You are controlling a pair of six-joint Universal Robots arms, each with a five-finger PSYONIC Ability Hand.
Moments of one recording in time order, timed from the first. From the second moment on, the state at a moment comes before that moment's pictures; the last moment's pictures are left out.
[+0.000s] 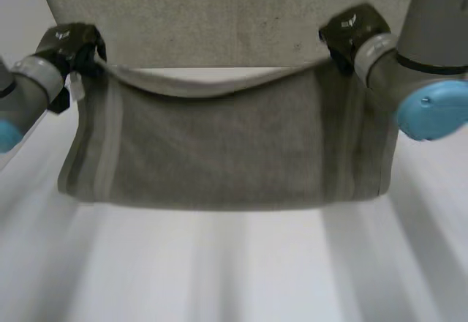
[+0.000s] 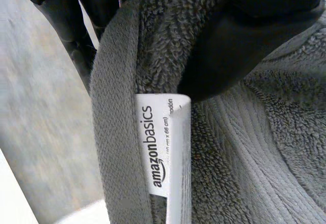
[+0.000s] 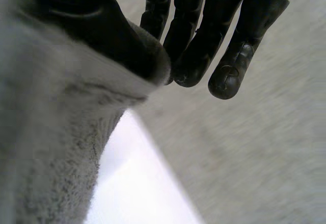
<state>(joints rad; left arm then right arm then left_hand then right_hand) 4.60 -2.27 -0.83 3.14 -1.30 3.18 2.01 -0.81 0.46 0.38 1.60 2.48 1.28 1.34 1.33 1.36 1.12 1.33 1.31 1.33 1.34 1.16</state>
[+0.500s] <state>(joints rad) 4.53 -2.26 -0.67 3.48 -1.44 3.00 1.99 -0.85 0.51 -0.06 1.49 2.53 1.28 1.34 1.33 1.36 1.12 1.33 1.31 1.33 1.34 1.16</state>
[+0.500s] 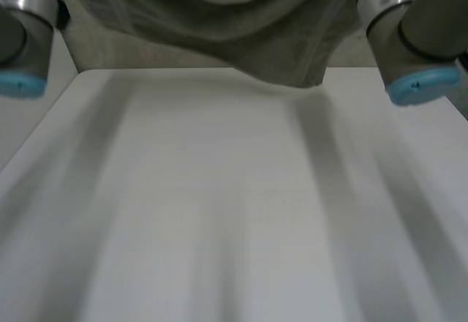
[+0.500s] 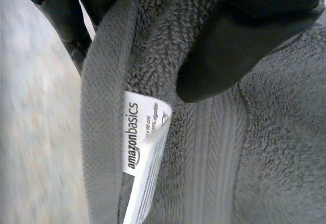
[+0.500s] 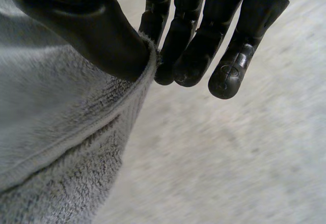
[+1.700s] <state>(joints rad) 4.75 -2.08 -1.61 3.59 -1.24 3.23 1.84 -0.97 1.52 -0.17 1.49 2.69 1.28 1.34 1.34 1.36 1.13 1.33 1.32 1.31 1.32 1.15</state>
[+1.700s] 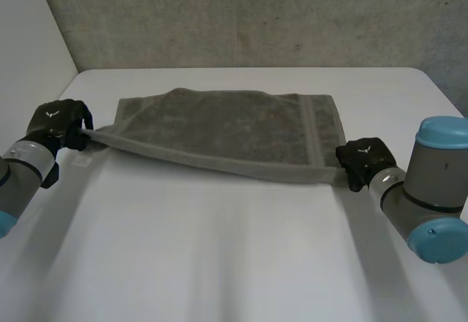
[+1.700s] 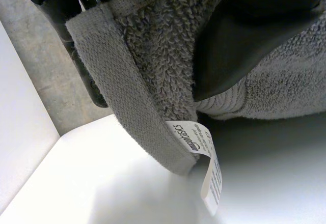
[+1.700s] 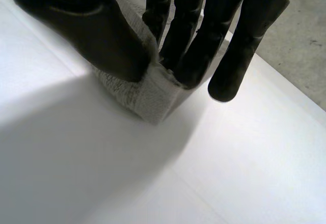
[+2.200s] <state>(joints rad) 4.73 -1.67 -1.84 3.41 -1.18 3.24 1.65 -1.45 1.56 0.14 1.33 2.65 1.28 1.34 1.34 1.36 1.13 1.33 1.33 1.33 1.34 1.16</state>
